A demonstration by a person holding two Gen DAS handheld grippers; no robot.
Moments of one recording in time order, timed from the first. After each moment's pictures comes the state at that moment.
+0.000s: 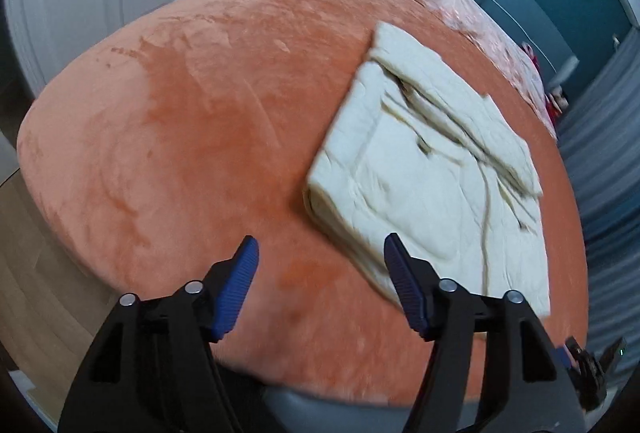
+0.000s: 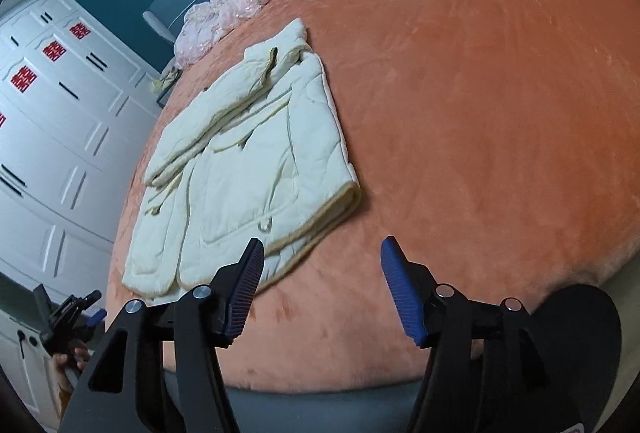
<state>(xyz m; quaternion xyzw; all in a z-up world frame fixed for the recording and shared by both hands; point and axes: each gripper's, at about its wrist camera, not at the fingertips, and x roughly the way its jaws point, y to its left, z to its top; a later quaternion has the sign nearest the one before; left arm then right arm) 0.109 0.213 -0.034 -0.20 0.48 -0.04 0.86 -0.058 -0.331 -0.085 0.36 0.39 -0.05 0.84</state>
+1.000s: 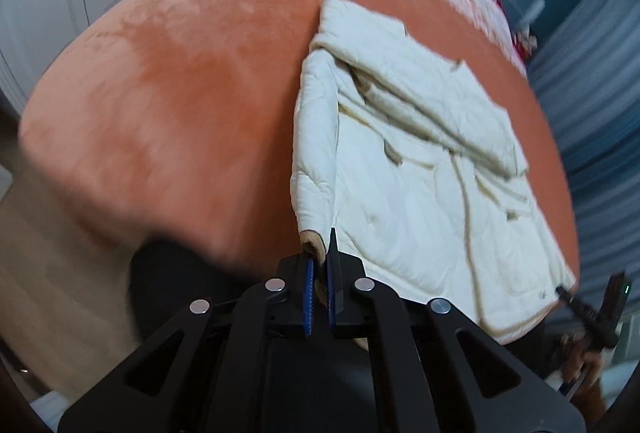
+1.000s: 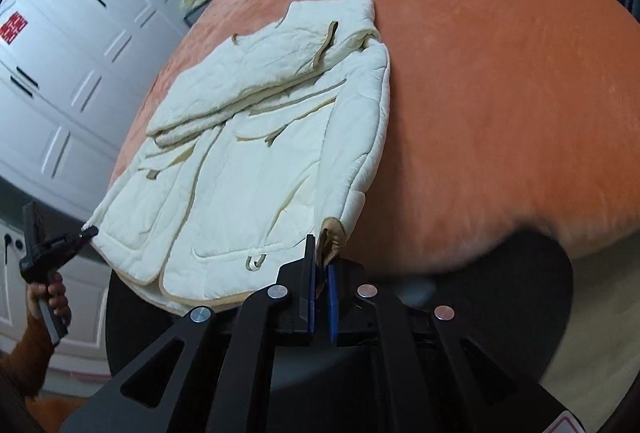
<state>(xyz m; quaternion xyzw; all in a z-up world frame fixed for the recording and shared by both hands) 0.012 0.216 0.001 -0.13 0.56 -0.13 0.81 -0.134 -0.288 -0.033 0.25 0.51 0.03 0.82</state>
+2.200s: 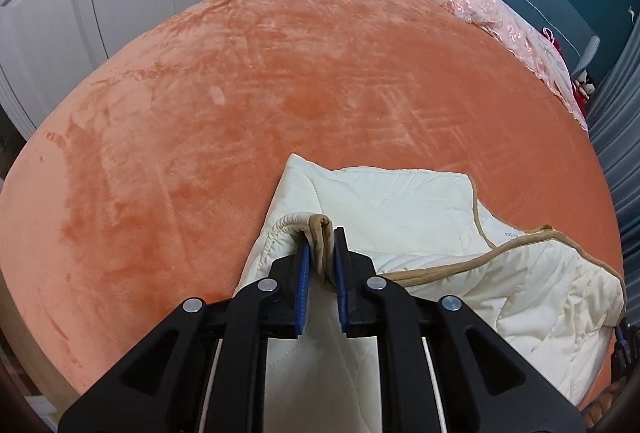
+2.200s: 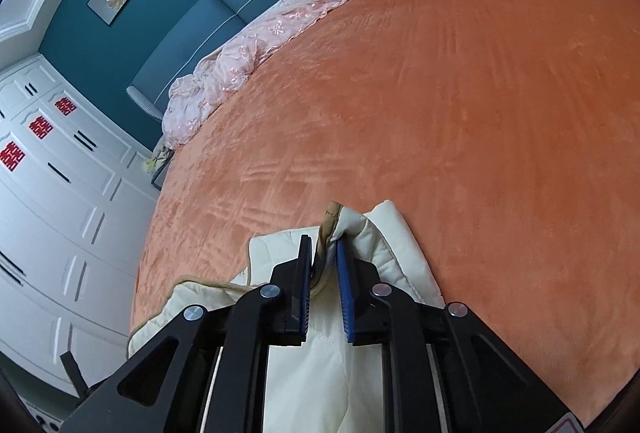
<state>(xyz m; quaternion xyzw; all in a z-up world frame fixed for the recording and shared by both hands) 0.227 0.143 -0.027 -0.13 0.48 -0.01 0.87 0.071 -0.356 -0.040 0.40 0.29 -0.12 0.86</state>
